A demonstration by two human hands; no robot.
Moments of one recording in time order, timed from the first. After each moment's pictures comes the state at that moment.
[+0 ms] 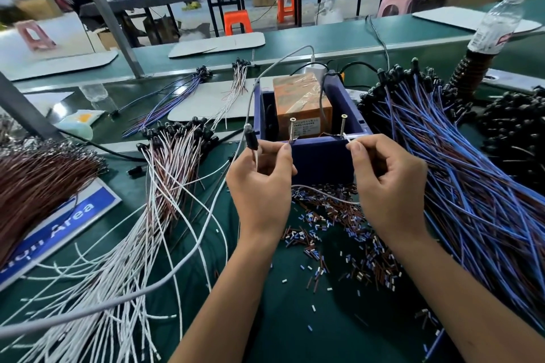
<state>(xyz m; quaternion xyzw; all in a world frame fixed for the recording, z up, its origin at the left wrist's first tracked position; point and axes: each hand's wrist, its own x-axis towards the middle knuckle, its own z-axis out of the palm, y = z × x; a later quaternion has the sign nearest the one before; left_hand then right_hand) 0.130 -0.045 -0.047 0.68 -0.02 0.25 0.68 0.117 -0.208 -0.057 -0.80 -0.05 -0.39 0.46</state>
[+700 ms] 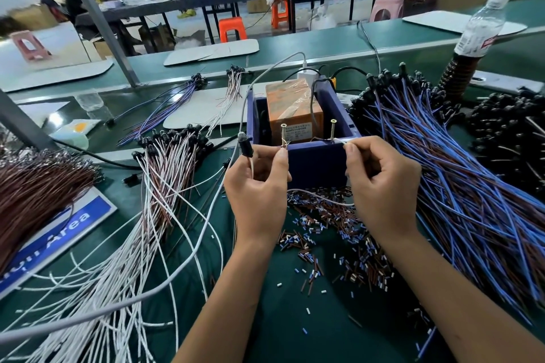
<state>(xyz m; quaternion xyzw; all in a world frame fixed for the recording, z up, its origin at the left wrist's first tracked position) 0.129 -0.050 -0.046 0.67 -0.04 0.25 0.70 0.120 -0.214 -0.061 -0.79 -0.04 -0.42 0.44</state>
